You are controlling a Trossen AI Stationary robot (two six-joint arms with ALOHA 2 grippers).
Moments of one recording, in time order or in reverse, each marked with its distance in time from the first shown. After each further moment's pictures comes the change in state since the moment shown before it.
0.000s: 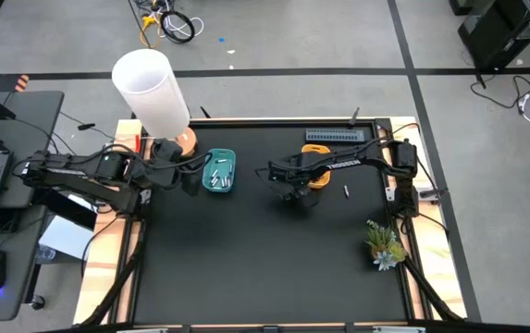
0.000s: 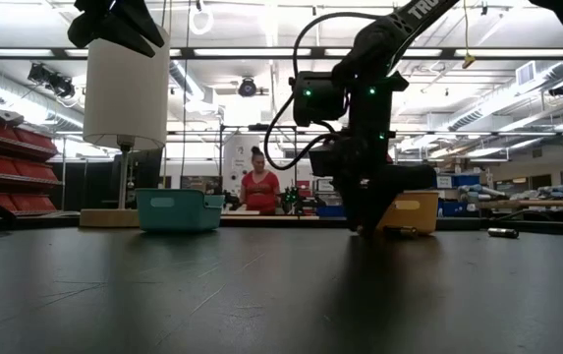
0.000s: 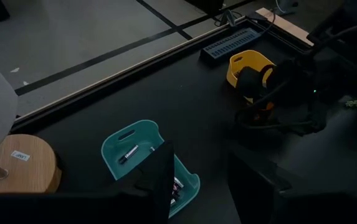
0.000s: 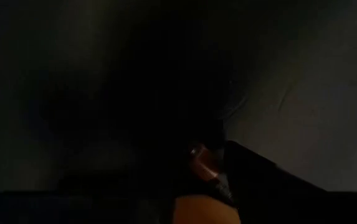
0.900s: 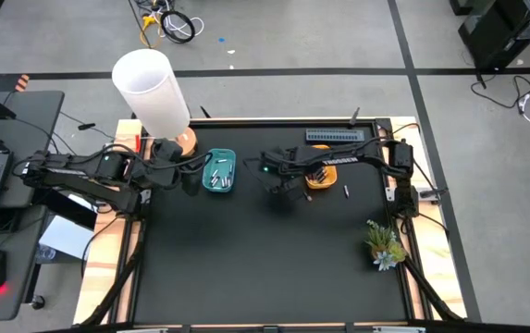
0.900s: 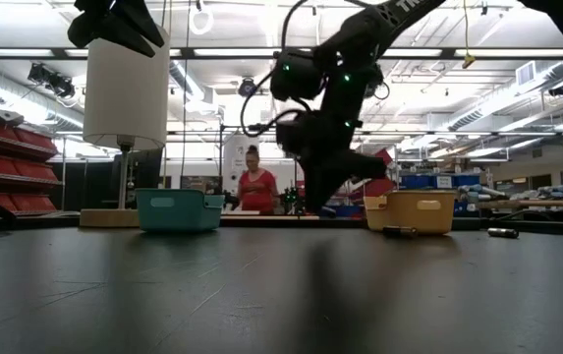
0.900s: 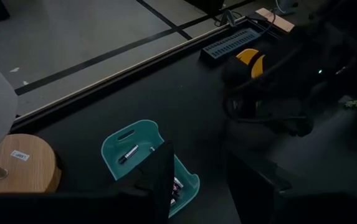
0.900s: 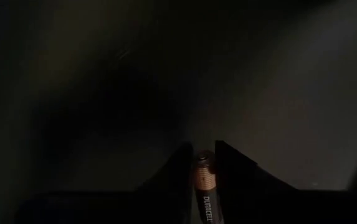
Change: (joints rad) left arm 0.000 0.000 0.000 0.000 0.000 -0.002; right arm -0.002 0.012 0.138 0.106 -0.006 -0.039
